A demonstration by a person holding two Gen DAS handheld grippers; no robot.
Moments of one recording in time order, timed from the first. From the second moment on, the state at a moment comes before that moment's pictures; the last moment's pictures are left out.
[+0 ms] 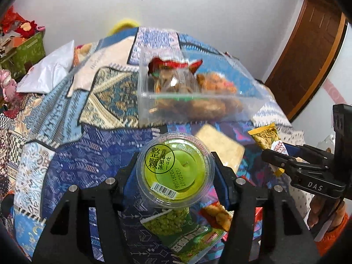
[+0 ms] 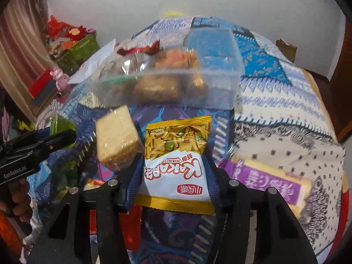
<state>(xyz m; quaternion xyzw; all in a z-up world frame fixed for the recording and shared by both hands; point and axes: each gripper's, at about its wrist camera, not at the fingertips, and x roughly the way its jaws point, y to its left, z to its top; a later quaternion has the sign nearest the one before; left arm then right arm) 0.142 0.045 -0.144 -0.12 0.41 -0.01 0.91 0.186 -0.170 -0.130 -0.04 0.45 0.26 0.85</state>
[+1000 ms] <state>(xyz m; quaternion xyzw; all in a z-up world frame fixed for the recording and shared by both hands) 0.244 0.070 -0.112 -0.11 0.36 0.02 0.93 0.264 -0.143 -0.074 0.00 0.38 0.27 0.89</state>
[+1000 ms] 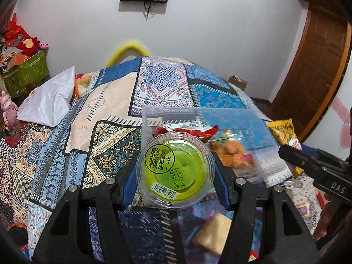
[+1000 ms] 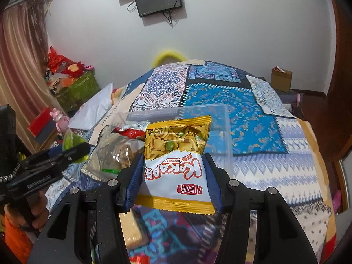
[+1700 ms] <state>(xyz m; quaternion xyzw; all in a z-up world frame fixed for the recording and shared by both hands) 0.278 0.082 -0.148 -0.11 0.39 0.02 0.91 0.299 -0.078 -0.114 -0.04 0.43 0.30 0.85</state>
